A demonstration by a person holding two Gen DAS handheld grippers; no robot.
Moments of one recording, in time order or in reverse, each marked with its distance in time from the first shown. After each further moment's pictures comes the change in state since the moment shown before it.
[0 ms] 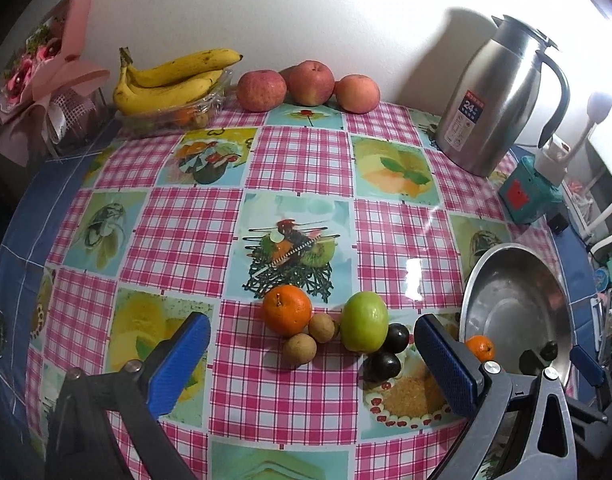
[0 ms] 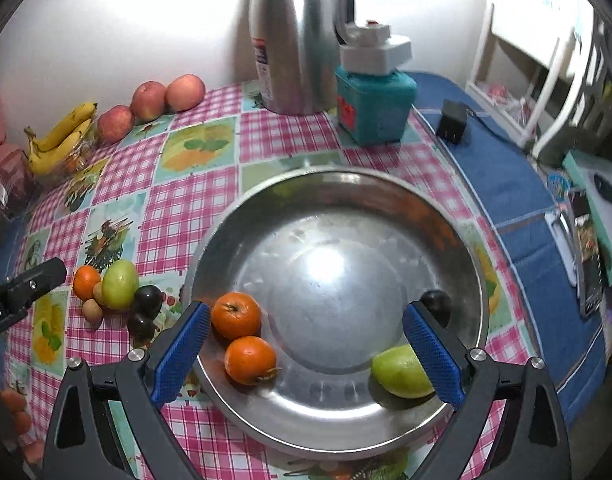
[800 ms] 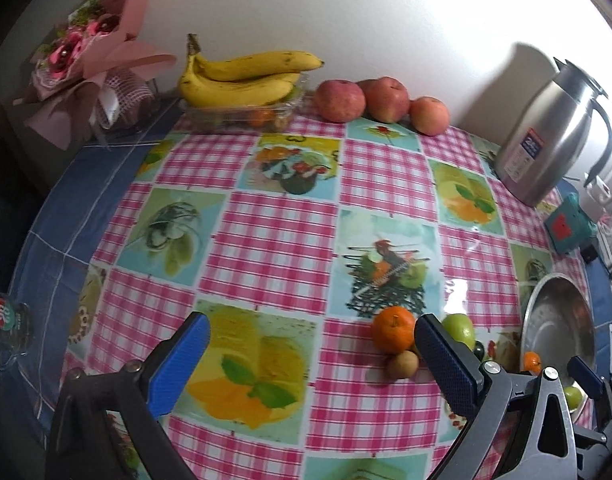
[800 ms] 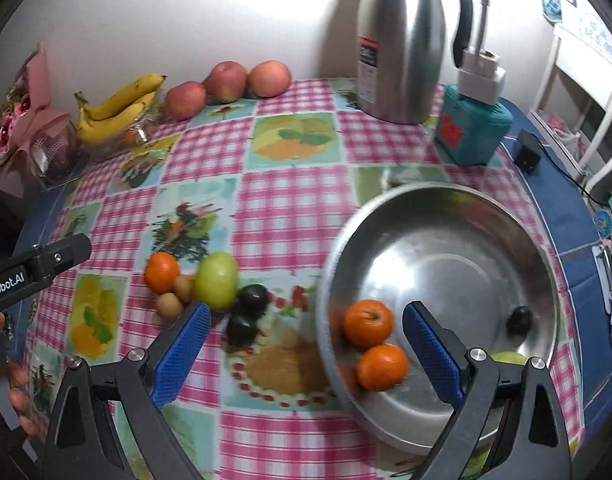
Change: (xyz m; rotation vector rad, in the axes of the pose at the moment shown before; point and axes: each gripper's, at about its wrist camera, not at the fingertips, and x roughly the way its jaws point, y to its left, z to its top) left arm -0.008 0.081 0.011 -0.077 -0.017 0.096; right arm -0.001 0.086 0.003 -0.104 0.015 0.125
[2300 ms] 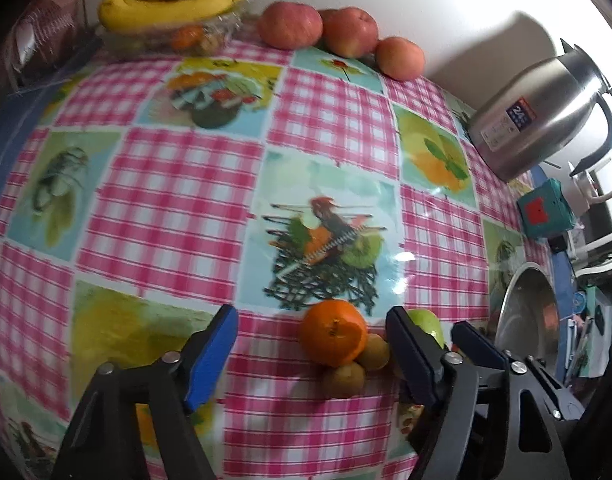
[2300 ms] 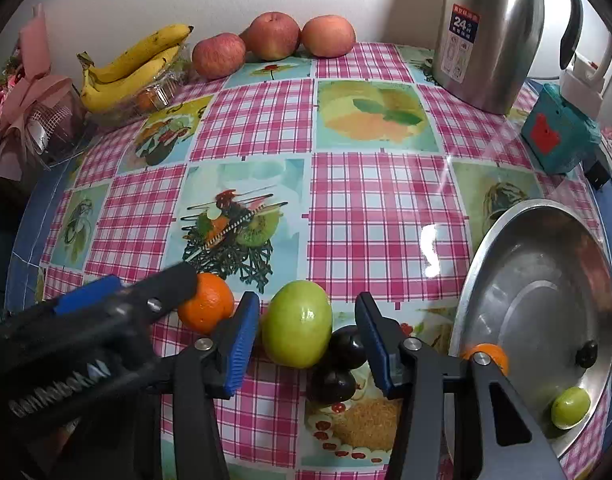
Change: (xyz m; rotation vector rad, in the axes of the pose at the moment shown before) left arm 0.078 -0.033 0.002 -0.048 0.217 -0.260; right arm 0.067 0.057 0.034 -0.036 0.139 0.058
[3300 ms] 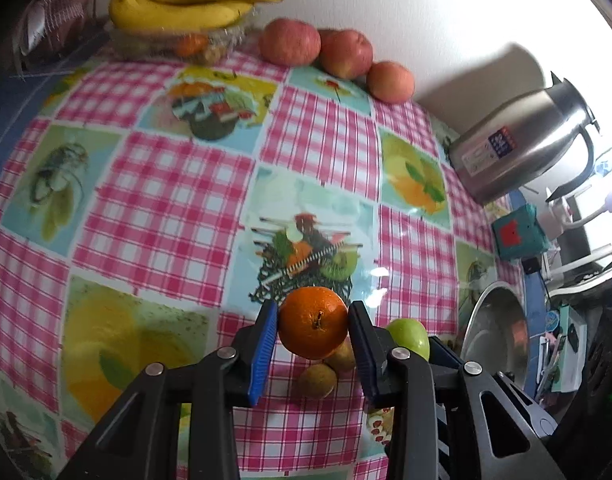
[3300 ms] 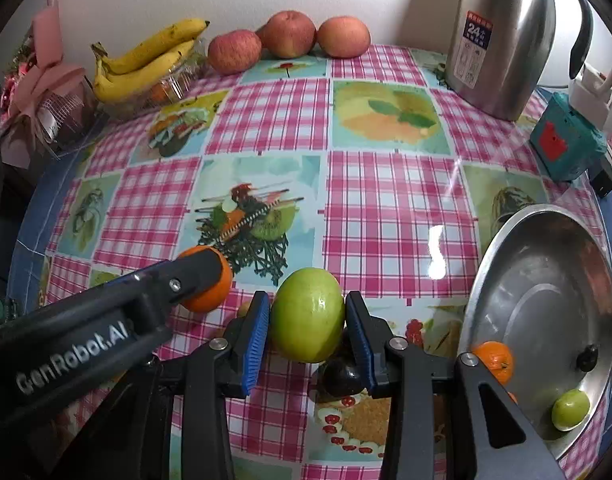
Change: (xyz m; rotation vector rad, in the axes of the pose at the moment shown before) left arm -0.027 0.007 0.002 -0.056 -0.052 -0.076; right arm -0.005 0.009 -0.005 -0.038 -0.007 0.017
